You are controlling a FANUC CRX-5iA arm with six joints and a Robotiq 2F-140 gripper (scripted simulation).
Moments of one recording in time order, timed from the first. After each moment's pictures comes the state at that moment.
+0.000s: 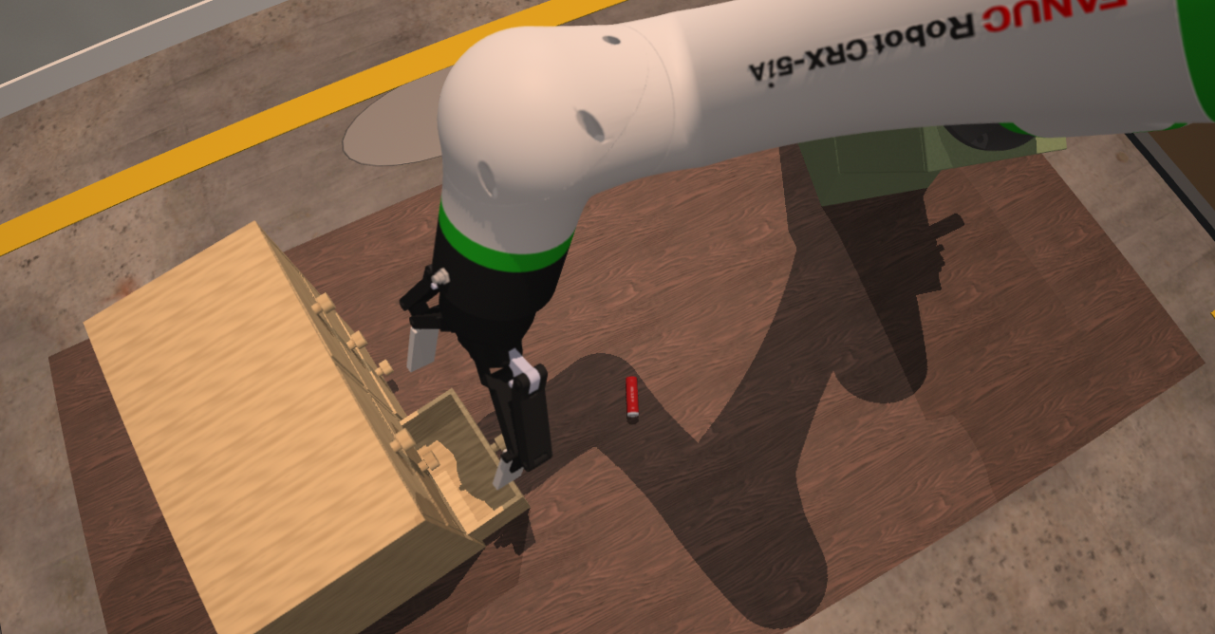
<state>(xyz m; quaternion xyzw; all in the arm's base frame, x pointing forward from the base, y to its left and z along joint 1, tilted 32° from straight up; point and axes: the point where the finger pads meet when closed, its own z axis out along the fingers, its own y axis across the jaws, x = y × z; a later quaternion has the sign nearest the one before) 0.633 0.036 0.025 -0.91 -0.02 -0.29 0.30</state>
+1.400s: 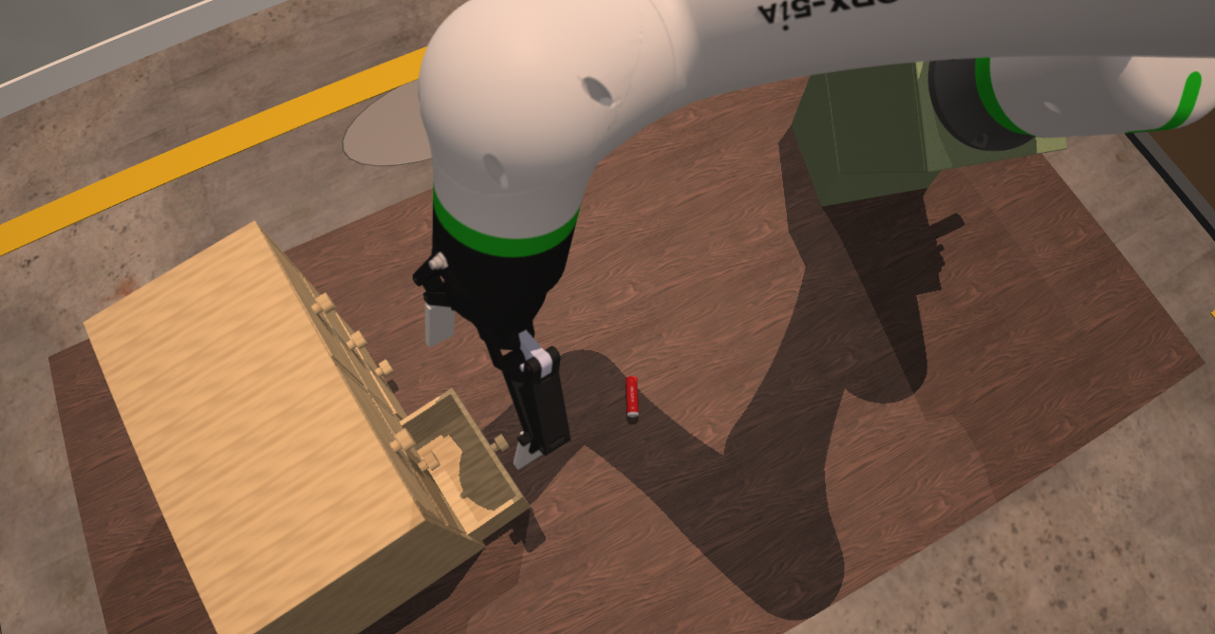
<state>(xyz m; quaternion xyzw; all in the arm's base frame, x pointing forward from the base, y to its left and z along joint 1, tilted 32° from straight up) 0.602 0.021 0.043 -0.93 -0.03 -0.24 0.29</state>
